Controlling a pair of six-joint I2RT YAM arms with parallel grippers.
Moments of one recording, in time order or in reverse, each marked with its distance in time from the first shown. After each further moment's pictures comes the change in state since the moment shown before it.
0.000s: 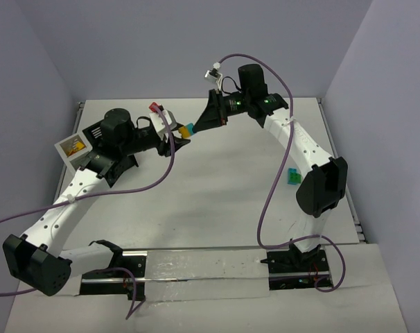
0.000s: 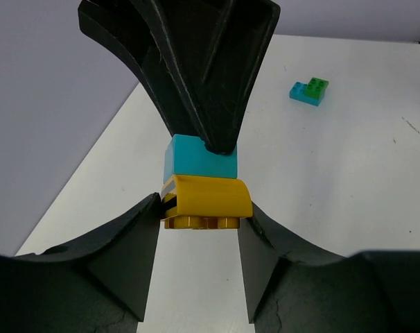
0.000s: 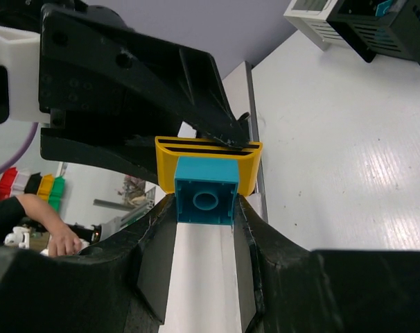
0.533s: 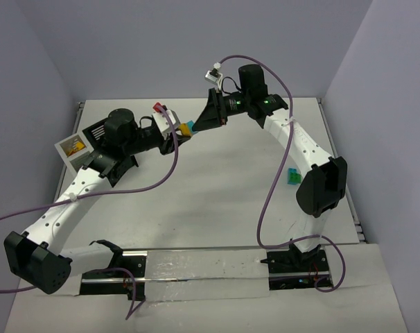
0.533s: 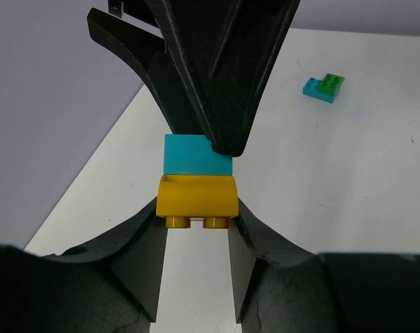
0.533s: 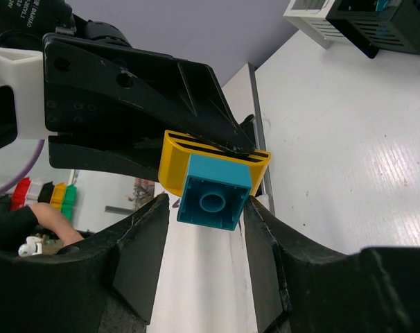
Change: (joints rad) left arm -0.026 0.014 0.002 0.002 -0.066 0.018; right arm -0.004 0.000 -0.016 0.041 0.004 0.077
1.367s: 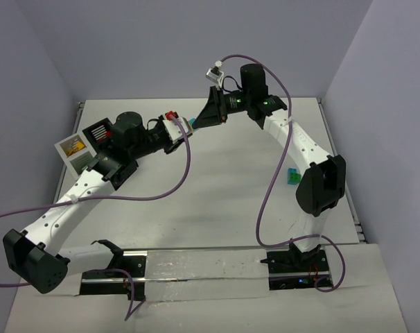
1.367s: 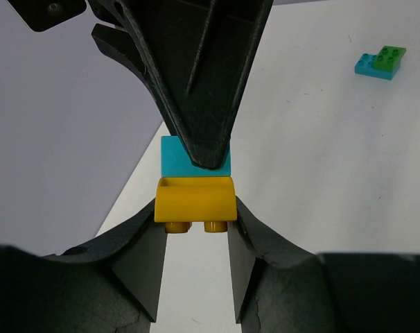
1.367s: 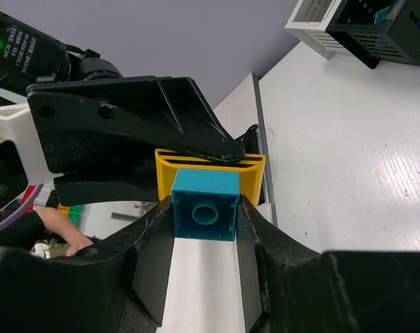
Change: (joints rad) left arm -0.095 -0.001 0.009 -0.005 -0.194 0.184; right arm -0.010 0.010 -0.031 0.137 -0.013 0.104
